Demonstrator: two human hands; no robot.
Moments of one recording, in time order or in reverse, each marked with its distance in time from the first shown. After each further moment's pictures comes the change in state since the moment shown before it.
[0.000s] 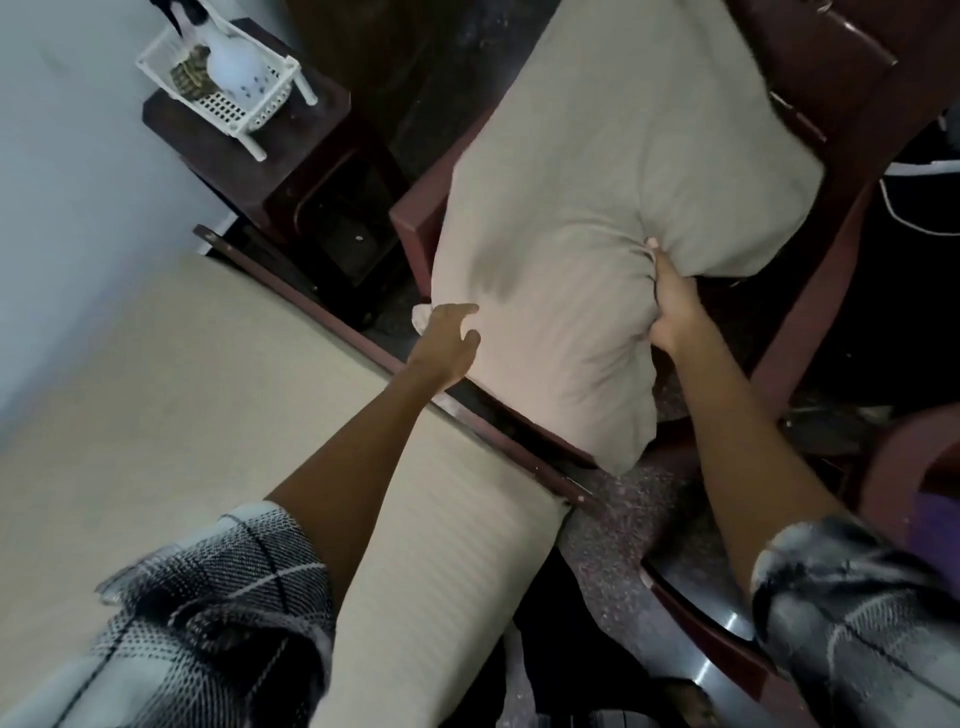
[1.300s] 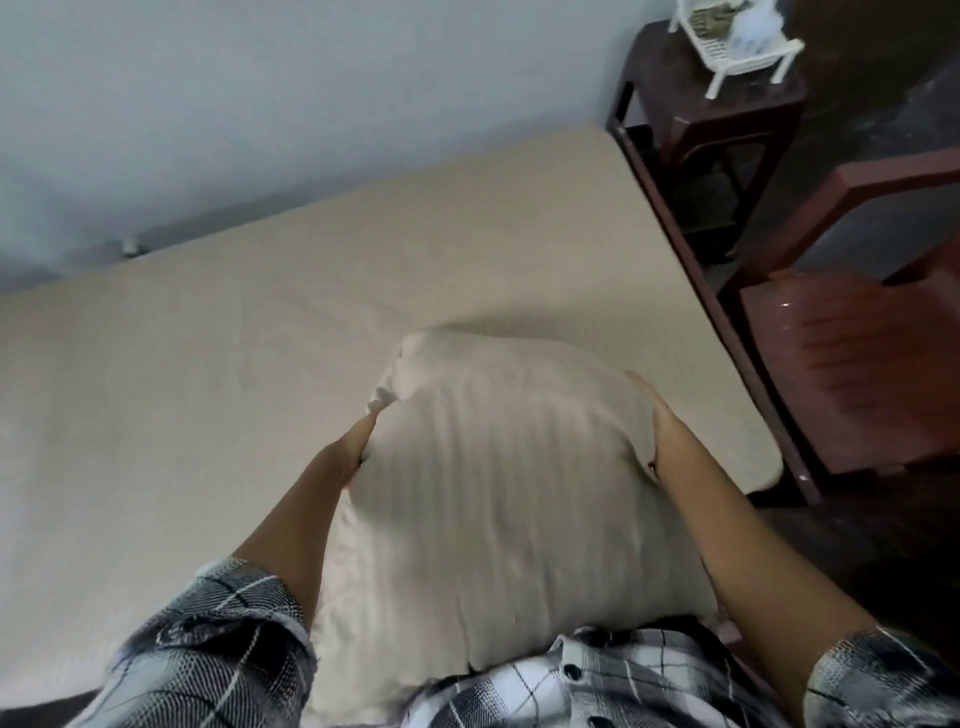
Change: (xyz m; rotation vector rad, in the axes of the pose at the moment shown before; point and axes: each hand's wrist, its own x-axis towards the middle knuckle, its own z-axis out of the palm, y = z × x) left_hand -0.595 -0.343 -0.004 -1.223 0.380 -0.801; right_hand -0.434 0.321 0.085 -0.789 -0.611 0.368
